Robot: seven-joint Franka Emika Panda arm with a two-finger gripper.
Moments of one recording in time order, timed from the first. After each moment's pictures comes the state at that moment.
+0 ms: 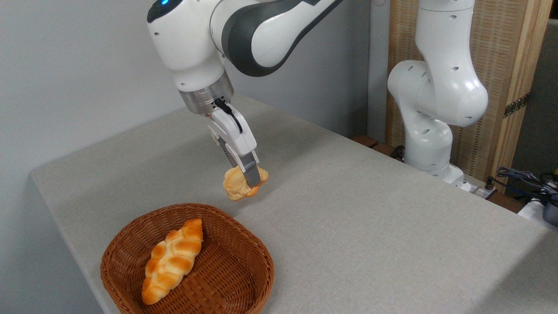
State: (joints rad) arm -0.18 -0.03 -0.03 -1.96 -0.09 1.73 0.73
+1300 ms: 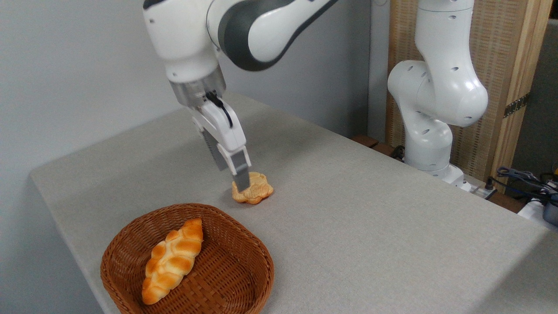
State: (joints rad) arm -0.18 -0.02 -0.03 -1.91 -0.09 1.79 0.73
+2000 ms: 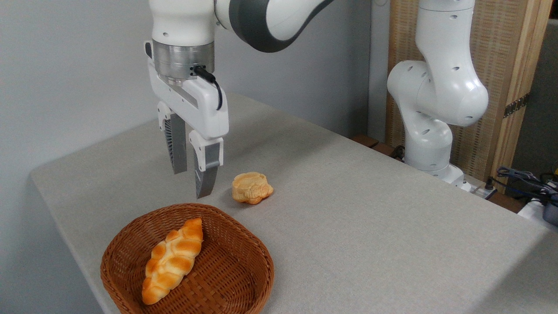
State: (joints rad) arm -0.16 -0.03 0.05 -1.85 -0.09 2.00 0.73
